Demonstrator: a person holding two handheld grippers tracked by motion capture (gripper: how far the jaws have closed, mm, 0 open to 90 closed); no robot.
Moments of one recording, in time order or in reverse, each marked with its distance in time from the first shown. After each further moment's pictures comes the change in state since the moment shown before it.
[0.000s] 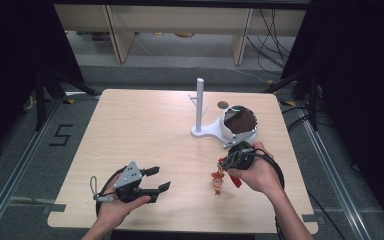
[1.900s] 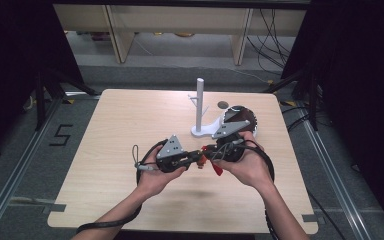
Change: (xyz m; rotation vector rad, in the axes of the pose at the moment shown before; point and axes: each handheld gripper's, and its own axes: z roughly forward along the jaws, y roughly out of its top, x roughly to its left) left arm -0.006 0.069 0.086 0.026 -0.063 0.107; right arm 0.022 0.041 -0.018 -0.203 0.054 -0.091
